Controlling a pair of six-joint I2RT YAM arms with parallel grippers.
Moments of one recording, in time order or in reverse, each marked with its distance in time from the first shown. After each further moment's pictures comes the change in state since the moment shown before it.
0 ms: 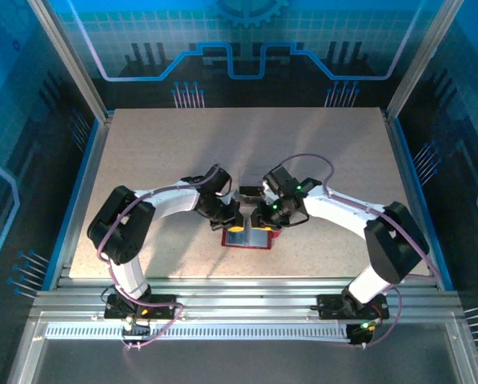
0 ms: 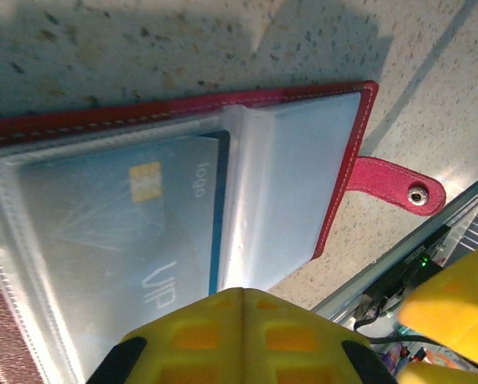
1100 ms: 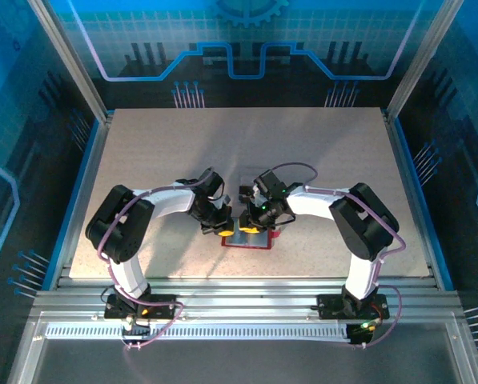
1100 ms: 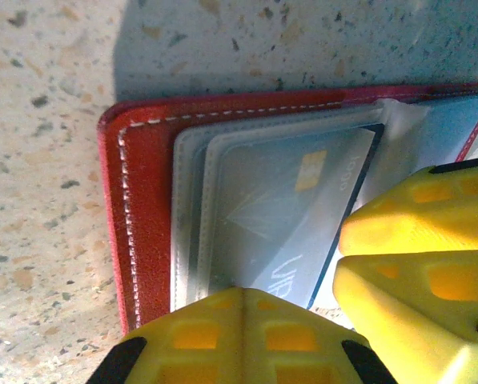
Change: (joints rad) left arm 0.039 0.000 -0.058 -0.046 -0.055 0.057; right arm 0.002 0.225 -0.001 0.238 -0.116 0.100
